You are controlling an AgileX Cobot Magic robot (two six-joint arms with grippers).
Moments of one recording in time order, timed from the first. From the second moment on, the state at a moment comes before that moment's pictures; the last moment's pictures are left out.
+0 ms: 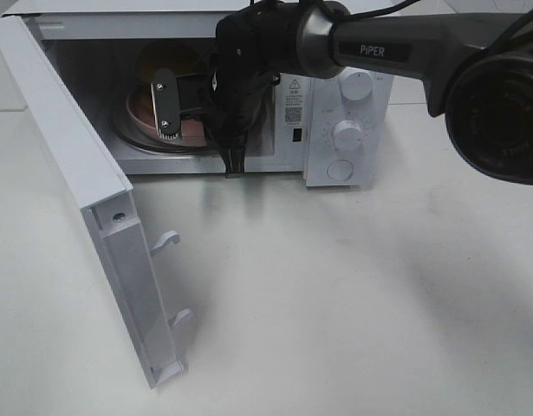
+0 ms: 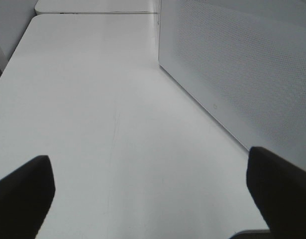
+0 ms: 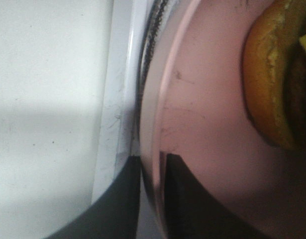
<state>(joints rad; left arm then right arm) 0.11 0.00 -0.52 -0.15 1.09 0.12 0.64 2.43 -2.06 -0.17 0.61 -1.05</state>
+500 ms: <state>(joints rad) 0.11 0.00 -0.52 -0.15 1.09 0.12 0.67 2.42 -2.06 -0.17 0.63 -1.05</state>
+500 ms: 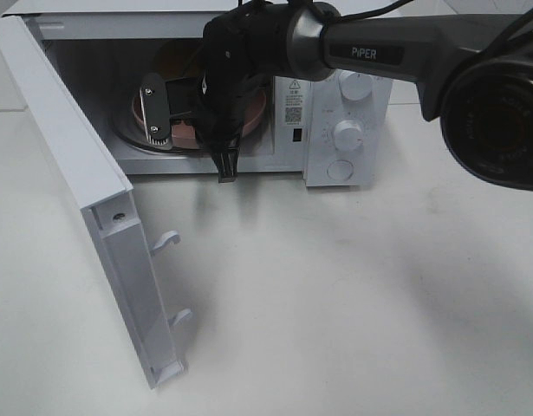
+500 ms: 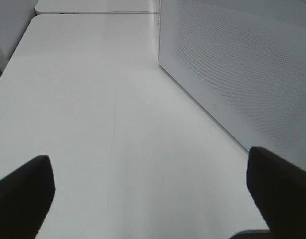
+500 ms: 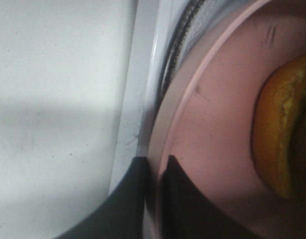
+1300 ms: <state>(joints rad) 0.11 0.00 -0.52 -0.15 1.09 0.12 0.69 2.23 -1.75 -0.16 0.51 -1.17</state>
